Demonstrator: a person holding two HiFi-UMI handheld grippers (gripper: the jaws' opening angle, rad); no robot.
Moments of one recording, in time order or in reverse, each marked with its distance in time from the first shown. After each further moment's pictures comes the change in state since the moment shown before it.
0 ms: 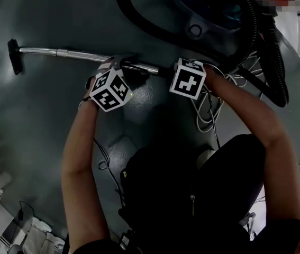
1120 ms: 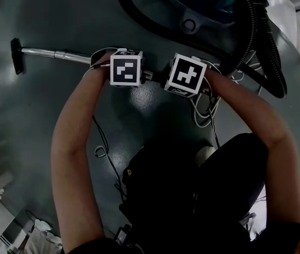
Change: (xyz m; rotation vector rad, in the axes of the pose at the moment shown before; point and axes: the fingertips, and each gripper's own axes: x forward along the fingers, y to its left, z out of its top) left arm 0.012 -0.058 0.014 0.314 0.342 -0.515; right arm -0.031 0.040 0.013 0.087 -0.093 0.156
